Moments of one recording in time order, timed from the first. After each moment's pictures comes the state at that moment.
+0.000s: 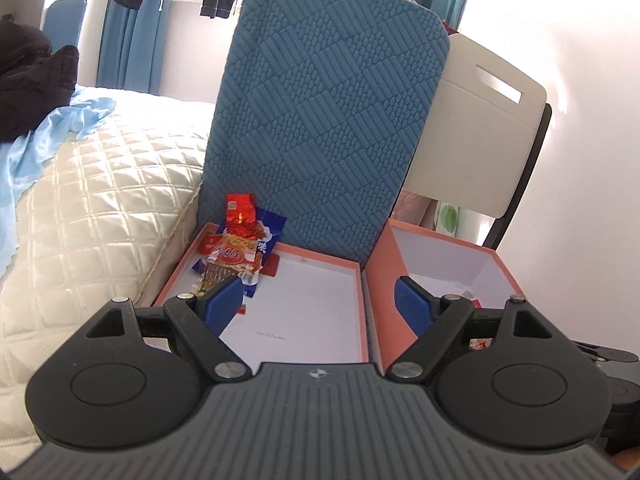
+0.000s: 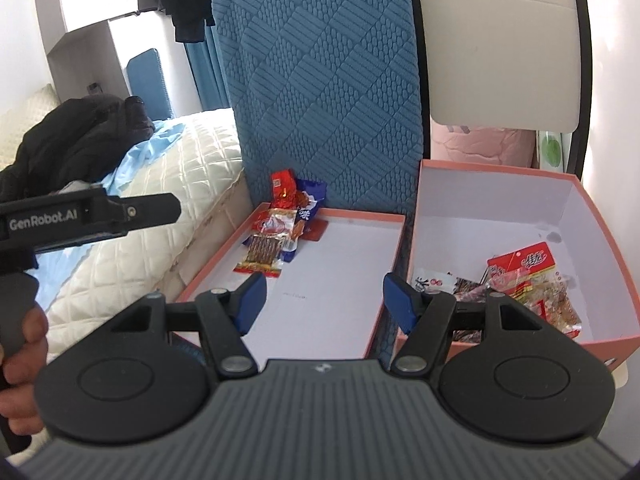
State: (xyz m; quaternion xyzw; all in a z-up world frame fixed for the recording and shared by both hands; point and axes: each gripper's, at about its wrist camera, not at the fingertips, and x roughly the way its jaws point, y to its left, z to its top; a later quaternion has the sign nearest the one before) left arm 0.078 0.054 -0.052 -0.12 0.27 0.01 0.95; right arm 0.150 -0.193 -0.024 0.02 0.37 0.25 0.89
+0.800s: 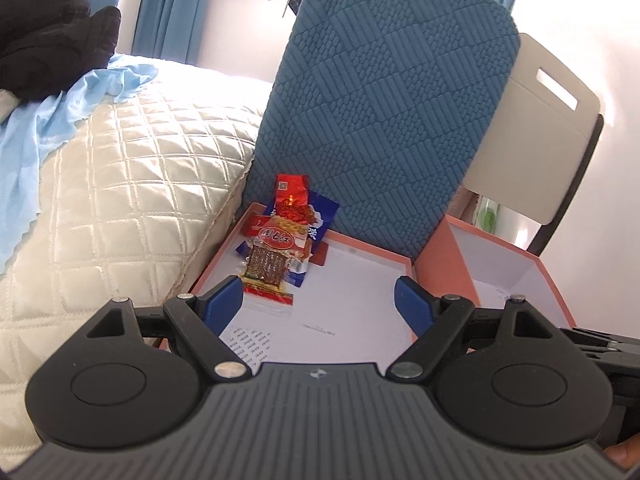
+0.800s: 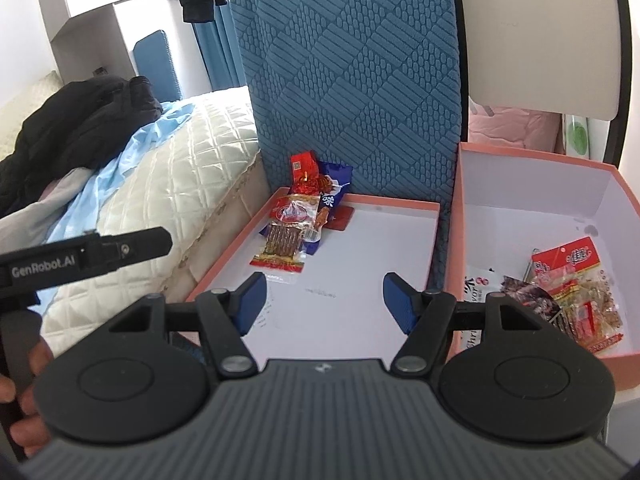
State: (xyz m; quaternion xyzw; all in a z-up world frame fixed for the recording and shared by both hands) left arm 0.102 0.110 -0.091 -0.15 0.29 0.06 0.94; right arm 0.182 -0.143 -0.048 0.02 0.40 0.27 0.88
